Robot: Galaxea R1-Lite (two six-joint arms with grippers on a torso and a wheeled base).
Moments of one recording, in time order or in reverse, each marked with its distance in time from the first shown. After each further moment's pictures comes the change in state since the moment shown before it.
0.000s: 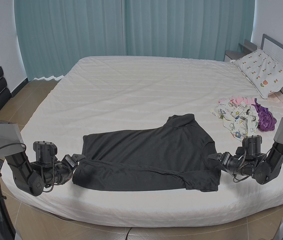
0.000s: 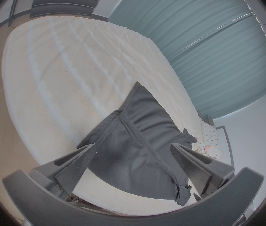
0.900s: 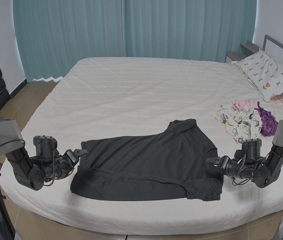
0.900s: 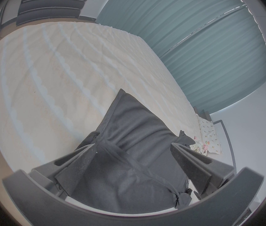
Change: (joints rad) left arm 0.010 -0.005 -0.079 0.052 -0.053 0.080; right arm 0.010 0.018 0.046 -0.066 0.043 -0.019
